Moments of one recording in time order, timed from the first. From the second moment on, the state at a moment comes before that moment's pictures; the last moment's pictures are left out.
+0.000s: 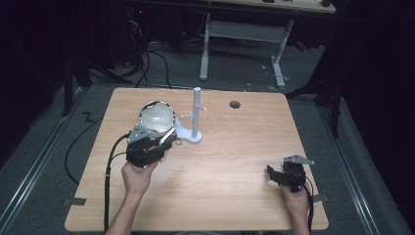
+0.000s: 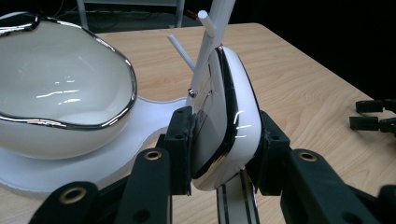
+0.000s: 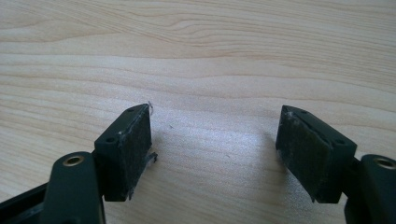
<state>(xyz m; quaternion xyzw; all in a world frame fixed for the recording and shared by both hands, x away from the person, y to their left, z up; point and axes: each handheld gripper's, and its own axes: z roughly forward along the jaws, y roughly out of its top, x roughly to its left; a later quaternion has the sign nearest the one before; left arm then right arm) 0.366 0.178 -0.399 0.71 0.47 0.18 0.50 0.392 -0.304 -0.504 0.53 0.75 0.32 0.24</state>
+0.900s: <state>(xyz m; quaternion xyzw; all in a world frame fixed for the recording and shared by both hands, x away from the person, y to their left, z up) 0.377 0.178 -0.379 0.71 0.46 0.19 0.51 0.392 -0.304 -0.504 0.53 0.75 0.32 0.24</state>
